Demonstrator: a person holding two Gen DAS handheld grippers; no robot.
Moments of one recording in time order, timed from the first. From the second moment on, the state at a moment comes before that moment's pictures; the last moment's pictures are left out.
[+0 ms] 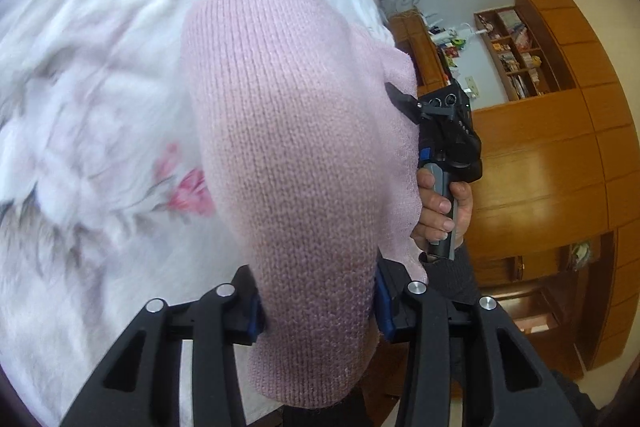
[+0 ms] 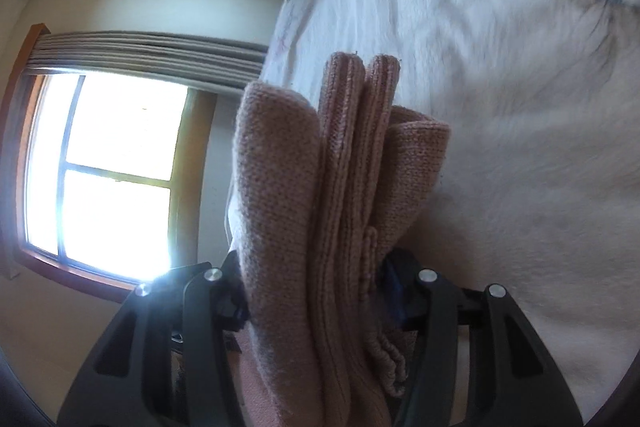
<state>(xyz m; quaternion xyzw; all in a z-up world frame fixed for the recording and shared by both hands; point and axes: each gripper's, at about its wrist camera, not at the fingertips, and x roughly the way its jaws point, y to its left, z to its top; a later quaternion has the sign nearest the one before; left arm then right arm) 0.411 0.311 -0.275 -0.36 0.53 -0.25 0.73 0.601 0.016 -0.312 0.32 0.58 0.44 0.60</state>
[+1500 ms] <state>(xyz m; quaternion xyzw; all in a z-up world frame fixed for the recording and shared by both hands) 0.501 0.321 -0.251 -0.35 0.42 -0.36 0.75 0.542 0.017 -0.260 0.18 0.54 0.38 0.73</state>
